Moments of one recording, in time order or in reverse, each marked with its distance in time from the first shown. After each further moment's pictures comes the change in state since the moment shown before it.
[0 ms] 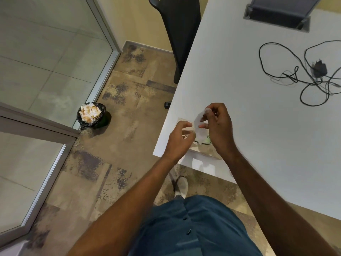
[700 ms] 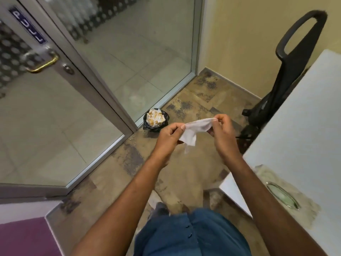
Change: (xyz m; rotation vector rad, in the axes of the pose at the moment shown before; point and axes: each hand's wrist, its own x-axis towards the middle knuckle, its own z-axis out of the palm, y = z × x) left_hand -0.075 0.008 -0.320 -0.426 0.438 -0.047; right_hand -0.013 -0.125 0.273 0.103 -0.433 -0.001
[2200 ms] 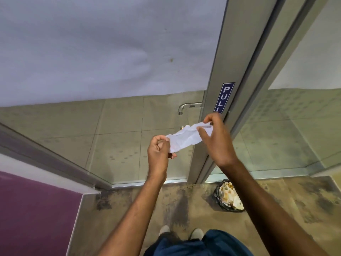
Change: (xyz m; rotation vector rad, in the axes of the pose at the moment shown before) left_hand 0.160 0.097 -0.546 -0.386 1.079 0.279; right_hand 0.209 -0.194 0.646 -0.392 -0.687 -0.593
